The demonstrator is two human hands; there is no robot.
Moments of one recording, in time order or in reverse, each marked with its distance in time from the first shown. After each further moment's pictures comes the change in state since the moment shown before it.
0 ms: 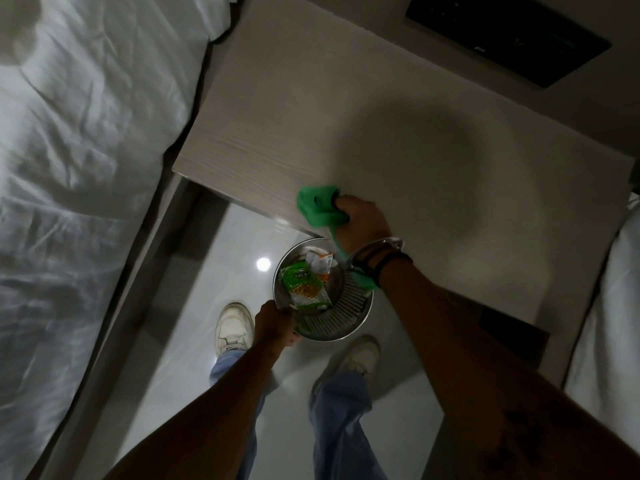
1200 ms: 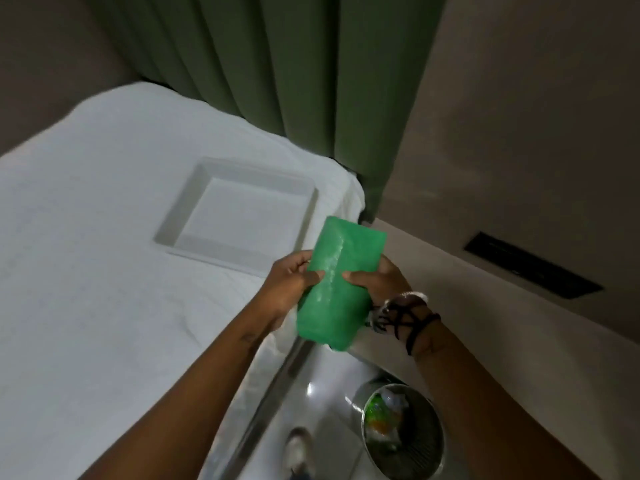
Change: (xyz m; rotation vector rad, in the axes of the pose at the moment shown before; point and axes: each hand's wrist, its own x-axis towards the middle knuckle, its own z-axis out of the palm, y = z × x) left_hand -0.179 0.259 -0.317 -0.439 -0.103 0.655; right_hand -0.012 -0.306 -0.085 0.910 -0.151 0.074
